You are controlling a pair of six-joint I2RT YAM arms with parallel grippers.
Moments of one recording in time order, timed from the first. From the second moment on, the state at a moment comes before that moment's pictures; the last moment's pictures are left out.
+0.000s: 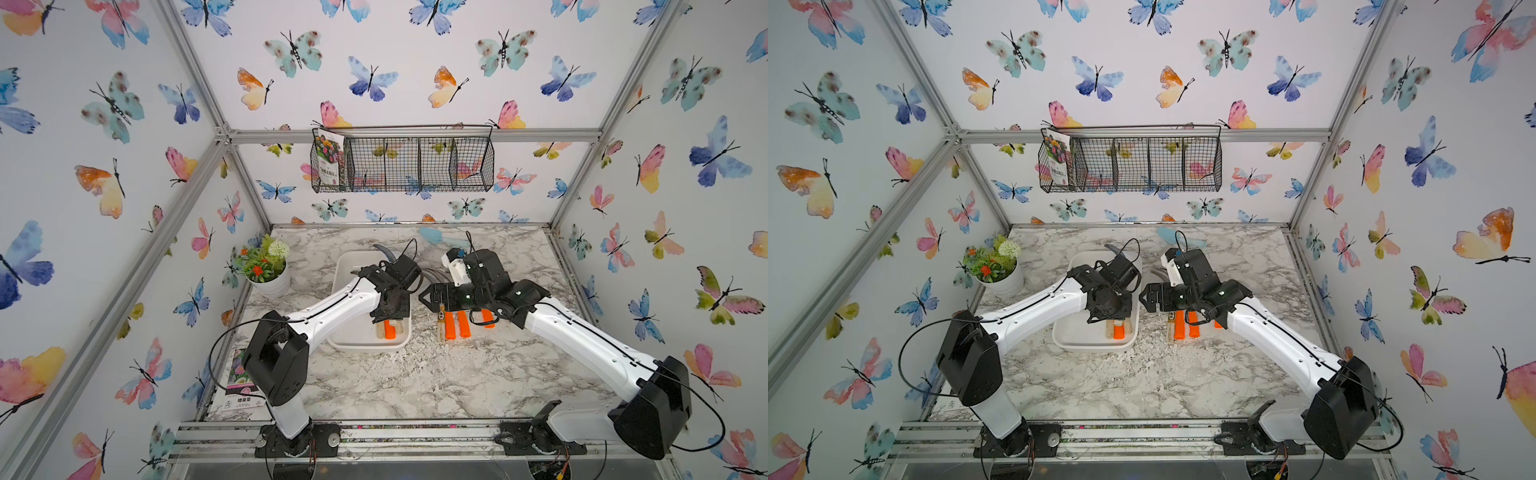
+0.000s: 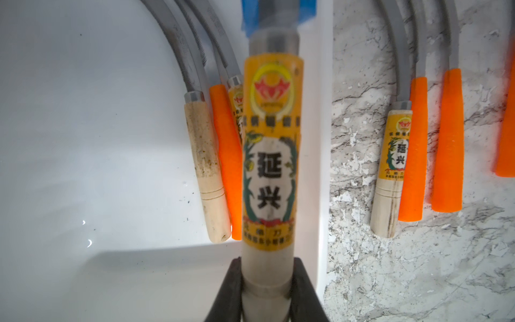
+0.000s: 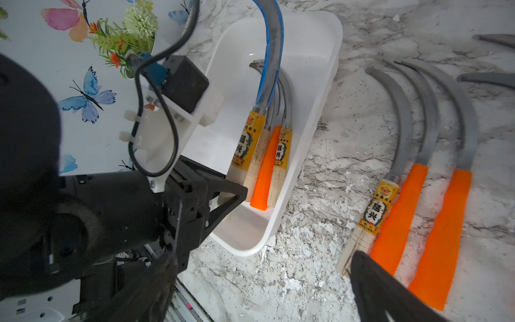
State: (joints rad) left arm -0.76 1.71 1.40 -0.95 -0.12 -0.69; right arm 0.69 1.37 1.16 -0.55 -0.24 0.48
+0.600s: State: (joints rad) left arm -0.66 1.58 1.12 -0.85 -0.11 -0.68; right arm 0.76 1.51 1.21 -0.49 -0.29 0.48
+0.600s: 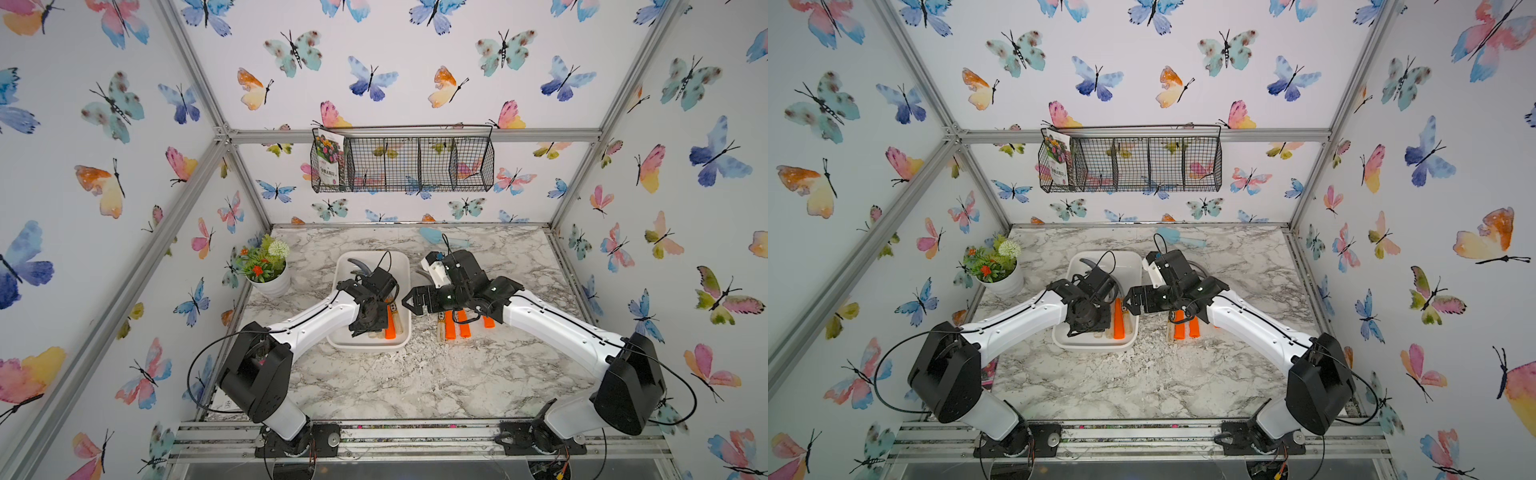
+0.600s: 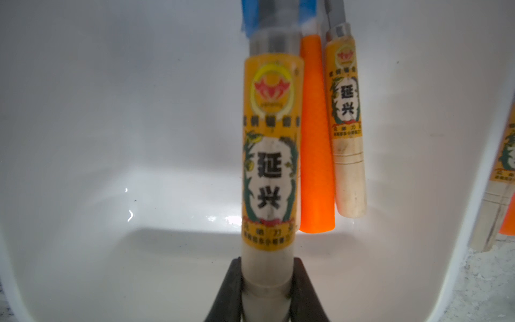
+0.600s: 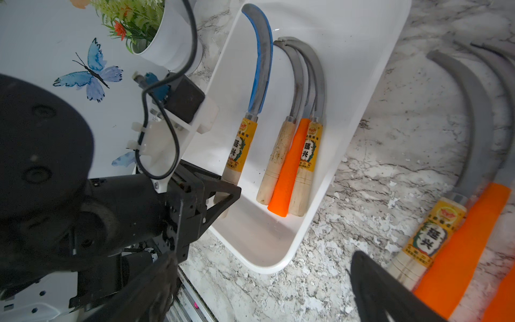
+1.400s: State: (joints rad) left arm -0.56 1.67 1.04 -0.68 -0.01 -0.54; right arm 0.76 1.56 1.24 -0.48 -0.29 0.48
